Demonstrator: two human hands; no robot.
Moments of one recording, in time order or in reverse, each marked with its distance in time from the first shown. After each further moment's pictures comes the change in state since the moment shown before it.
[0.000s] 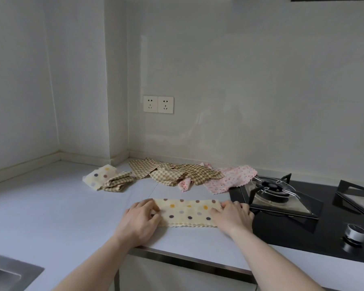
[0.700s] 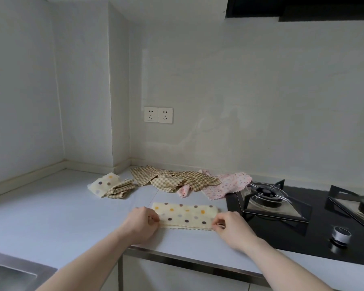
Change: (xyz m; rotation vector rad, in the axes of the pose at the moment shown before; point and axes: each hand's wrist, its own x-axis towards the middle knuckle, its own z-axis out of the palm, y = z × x) left_hand -0.002 0.007 -0.025 0.043 -0.084 -0.010; right_hand -0.033 0.022 -0.031 0.127 -0.108 -0.372
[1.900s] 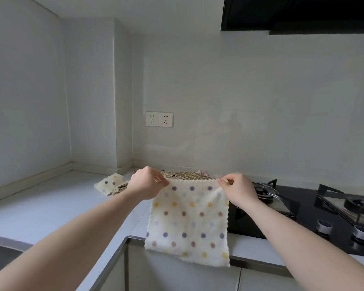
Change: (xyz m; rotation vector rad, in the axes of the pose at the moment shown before) left_hand -0.014 0.075 -0.109 -0.085 0.214 -0.054; right_hand -0.011 -0.048 -0.095 0.234 0.347 0.089
